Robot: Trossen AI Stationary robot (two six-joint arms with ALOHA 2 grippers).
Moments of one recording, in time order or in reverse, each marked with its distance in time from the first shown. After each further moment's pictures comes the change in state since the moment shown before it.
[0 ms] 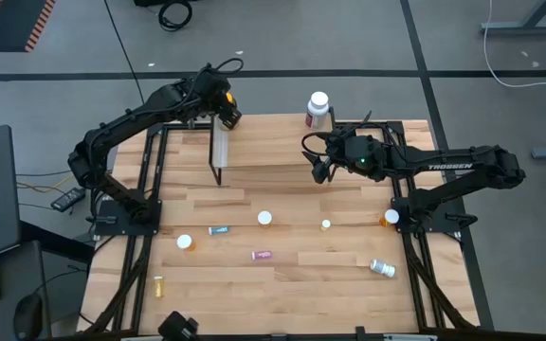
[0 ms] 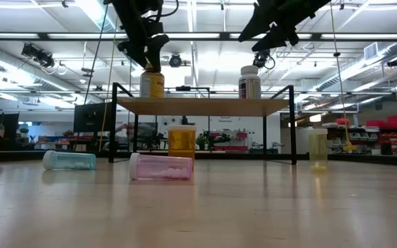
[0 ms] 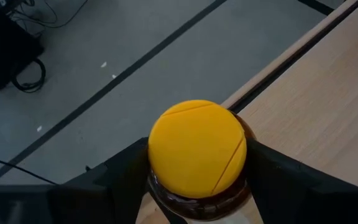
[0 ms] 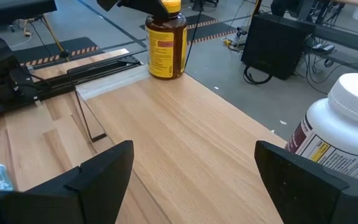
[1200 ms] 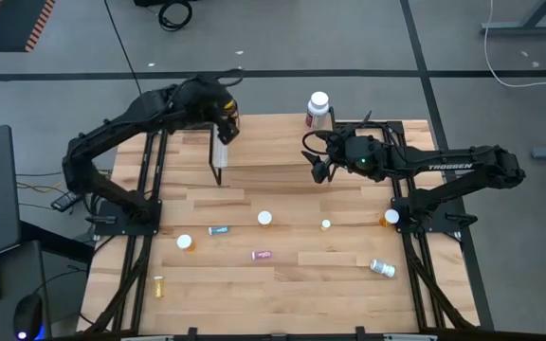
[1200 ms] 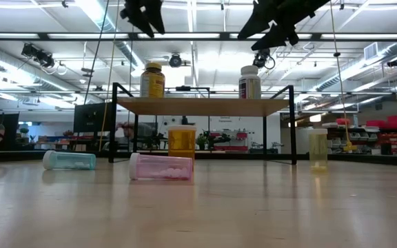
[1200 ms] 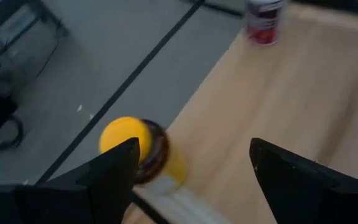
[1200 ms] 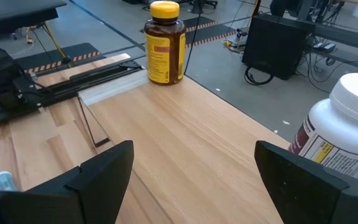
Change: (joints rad) left arm -0.220 -0.102 0.154 -0.151 -0.008 0.066; right arm 0.005 0.001 0.000 0.015 0.005 0.016
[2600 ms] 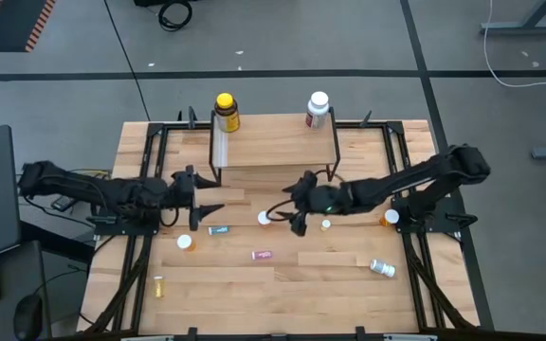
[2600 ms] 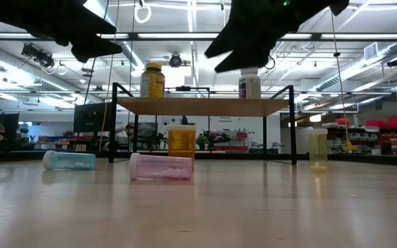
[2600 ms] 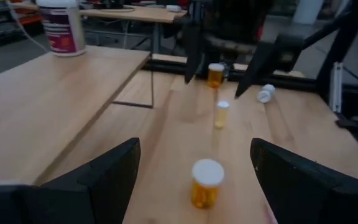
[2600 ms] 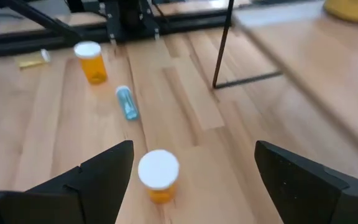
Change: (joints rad) left arm -0.572 -0.783 -1.324 1.071 0.041 -0.150; right arm 0.260 0.375 0.001 0.210 -0.144 0.038
